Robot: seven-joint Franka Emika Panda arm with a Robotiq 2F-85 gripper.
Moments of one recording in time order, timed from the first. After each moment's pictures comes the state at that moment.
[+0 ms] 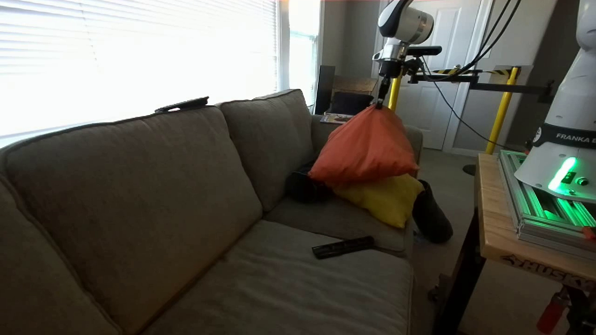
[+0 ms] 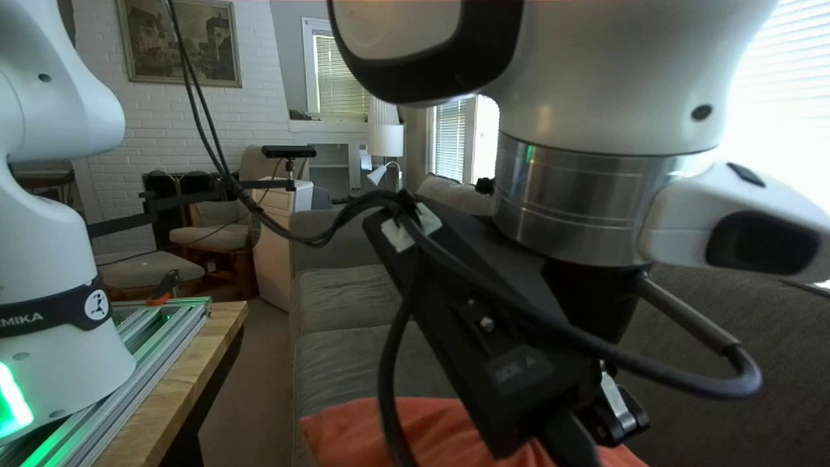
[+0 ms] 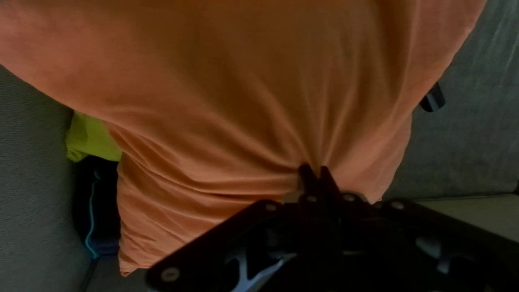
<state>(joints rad) -0.37 0.28 -0.17 -2.14 0.40 2.34 -1.03</state>
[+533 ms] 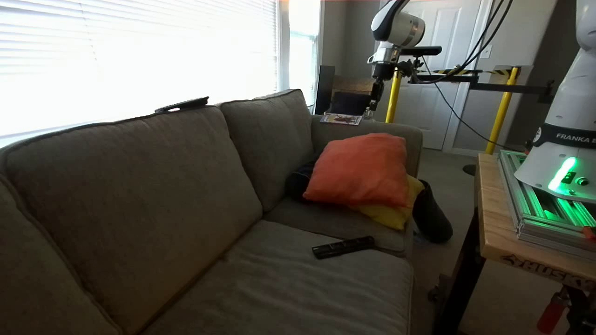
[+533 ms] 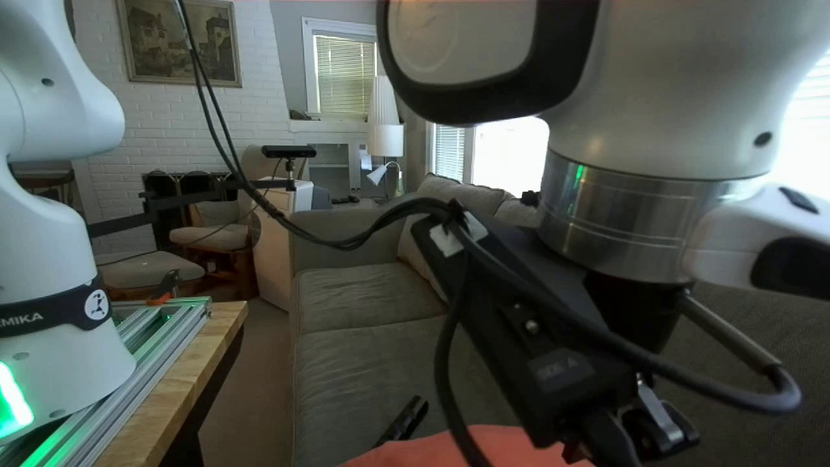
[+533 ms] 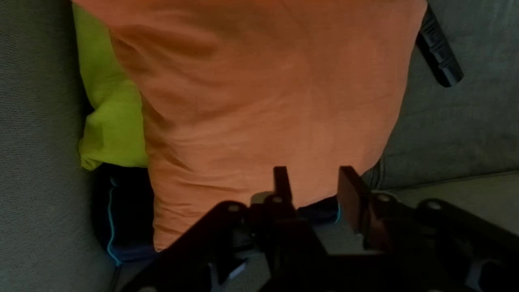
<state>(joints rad) -0.37 0.35 -0.15 -2.05 0.39 2.34 -0.90</state>
